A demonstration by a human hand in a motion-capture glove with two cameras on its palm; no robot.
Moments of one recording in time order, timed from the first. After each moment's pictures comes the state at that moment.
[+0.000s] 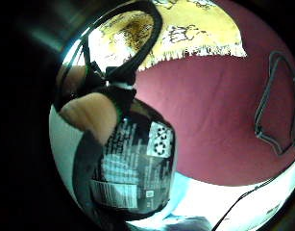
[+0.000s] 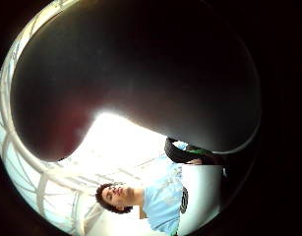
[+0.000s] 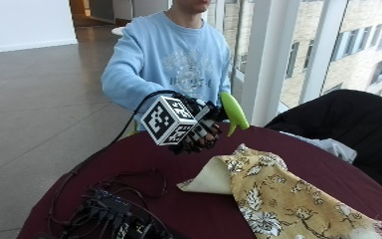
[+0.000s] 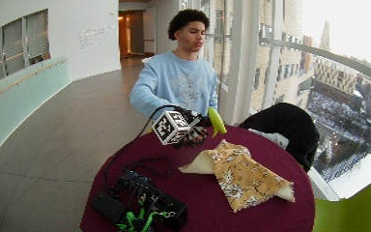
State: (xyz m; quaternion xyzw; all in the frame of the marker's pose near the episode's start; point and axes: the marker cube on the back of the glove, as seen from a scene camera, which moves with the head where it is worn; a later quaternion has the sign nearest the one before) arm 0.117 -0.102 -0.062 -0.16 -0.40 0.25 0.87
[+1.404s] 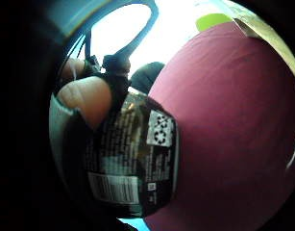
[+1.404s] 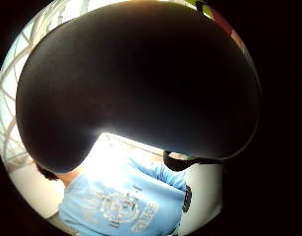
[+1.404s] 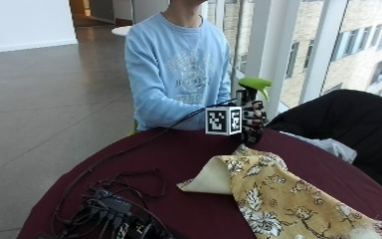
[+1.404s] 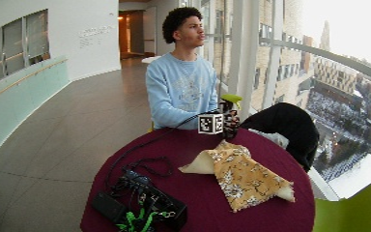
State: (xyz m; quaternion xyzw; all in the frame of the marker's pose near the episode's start) arm -0.084 -0.133 0.058 0.05 -0.48 -0.09 0.87
